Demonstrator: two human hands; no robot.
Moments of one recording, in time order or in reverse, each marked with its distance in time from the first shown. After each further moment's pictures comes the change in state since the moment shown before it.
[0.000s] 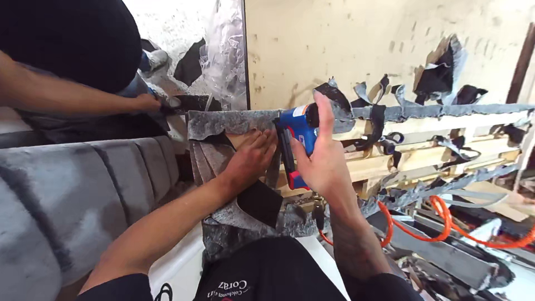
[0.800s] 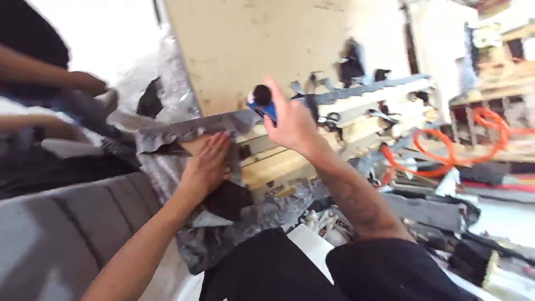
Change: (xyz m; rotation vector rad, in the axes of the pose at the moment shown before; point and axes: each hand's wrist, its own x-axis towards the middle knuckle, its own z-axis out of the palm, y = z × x) left_hand -0.020 0.012 -0.001 0.020 -0.068 -0.009; right_hand 0.004 0.050 -0.055 -0.323 0.184 -0.247
